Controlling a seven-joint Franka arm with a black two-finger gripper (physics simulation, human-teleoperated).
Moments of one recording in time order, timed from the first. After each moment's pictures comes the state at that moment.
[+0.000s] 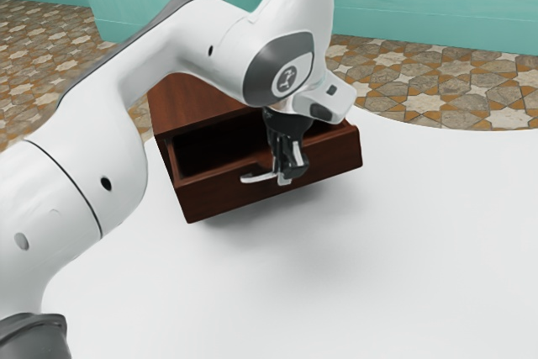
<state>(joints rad) -0.59 0.46 0.63 -1.17 0.03 1.53 0.59</state>
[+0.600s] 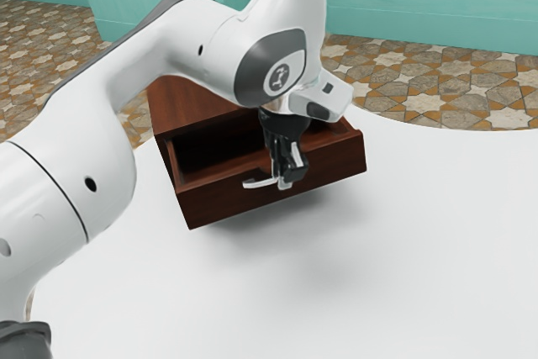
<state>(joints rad) -0.69 0.42 0.73 -1.23 -0.02 1.54 0.57</state>
